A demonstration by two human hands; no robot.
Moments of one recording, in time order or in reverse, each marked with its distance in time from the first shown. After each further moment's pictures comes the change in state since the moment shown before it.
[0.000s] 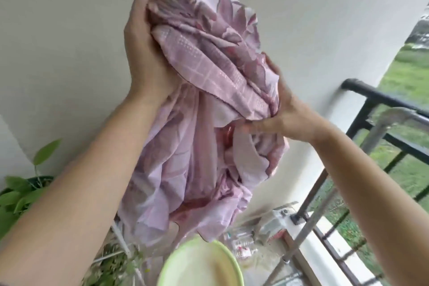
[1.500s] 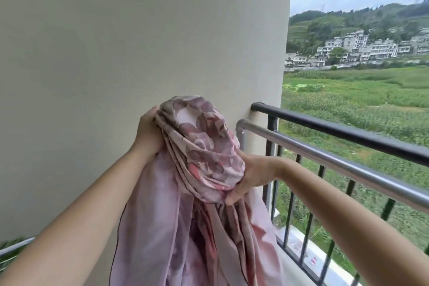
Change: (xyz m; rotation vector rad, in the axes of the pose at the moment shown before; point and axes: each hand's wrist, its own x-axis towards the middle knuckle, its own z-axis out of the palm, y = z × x) left_hand -0.117 0.040 0.174 0.196 -0.381 -0.393; right_hand -0.218 -0.023 -0.132 -0.283 -0.408 0.385
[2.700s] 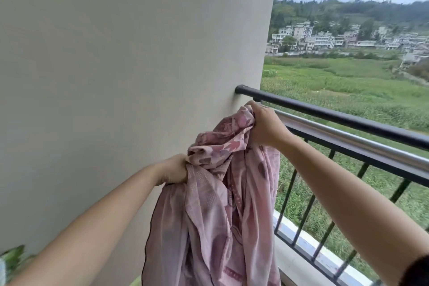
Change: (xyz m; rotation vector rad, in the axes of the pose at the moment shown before) left_hand -0.006 -0.147 -0.035 0.501 -0.923 -0.246; right_hand 0.073 0.001 -0.013 -0.330 0.910 0.271
